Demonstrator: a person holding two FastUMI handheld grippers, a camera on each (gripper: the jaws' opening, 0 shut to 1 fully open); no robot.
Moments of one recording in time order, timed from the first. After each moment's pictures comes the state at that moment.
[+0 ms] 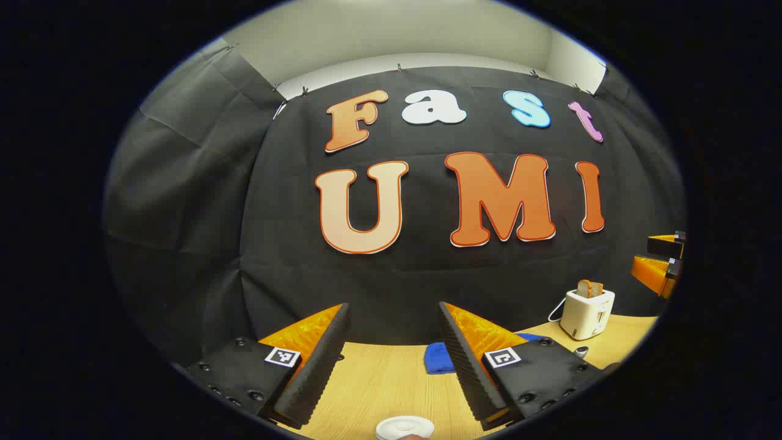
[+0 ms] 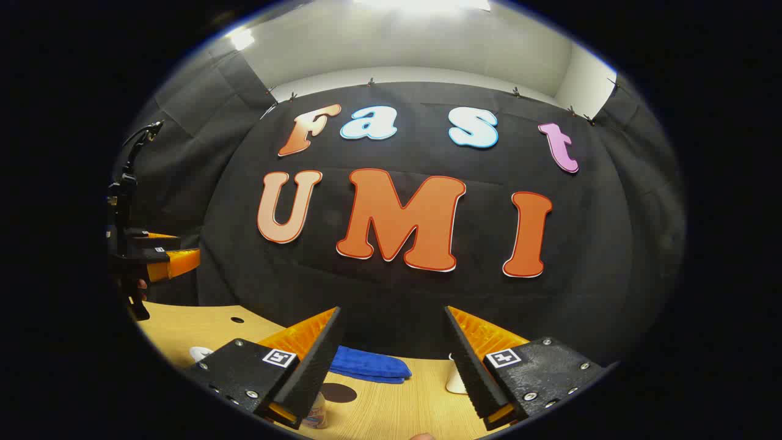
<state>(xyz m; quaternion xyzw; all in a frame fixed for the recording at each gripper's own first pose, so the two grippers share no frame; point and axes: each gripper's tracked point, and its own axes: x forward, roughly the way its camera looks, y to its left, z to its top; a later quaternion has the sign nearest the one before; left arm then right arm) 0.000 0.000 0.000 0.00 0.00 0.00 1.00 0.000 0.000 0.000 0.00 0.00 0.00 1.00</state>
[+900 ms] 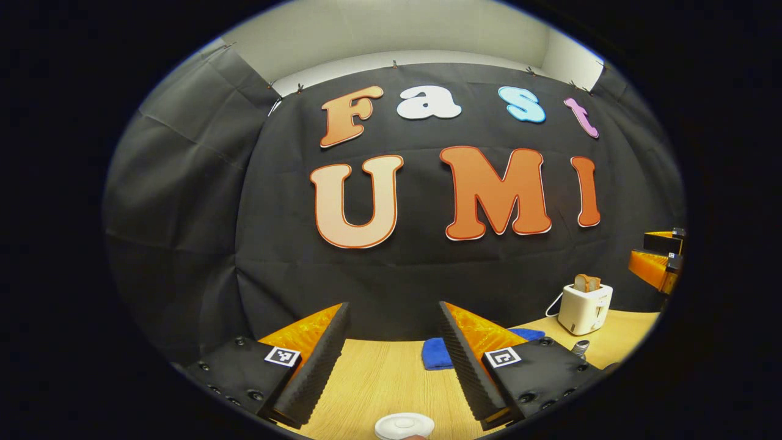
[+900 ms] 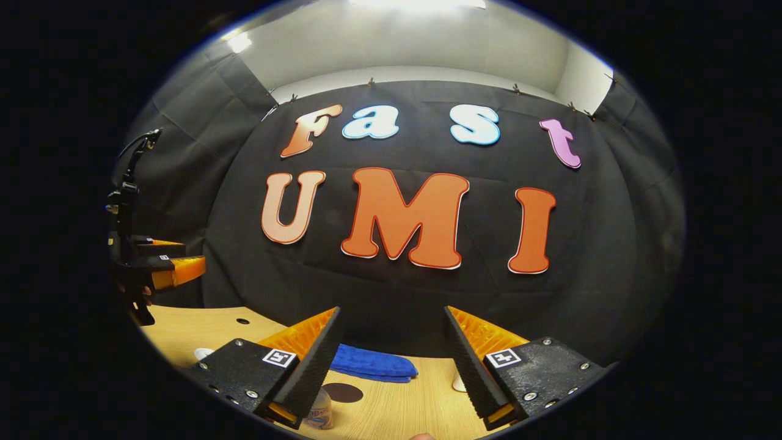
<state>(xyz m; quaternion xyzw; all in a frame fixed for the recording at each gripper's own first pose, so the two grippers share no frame) 0.002 -0.005 -0.014 0.01 0.01 -0.01 1.00 -0.001 0.003 -0.002 0.01 0.01 0.01 1.00</state>
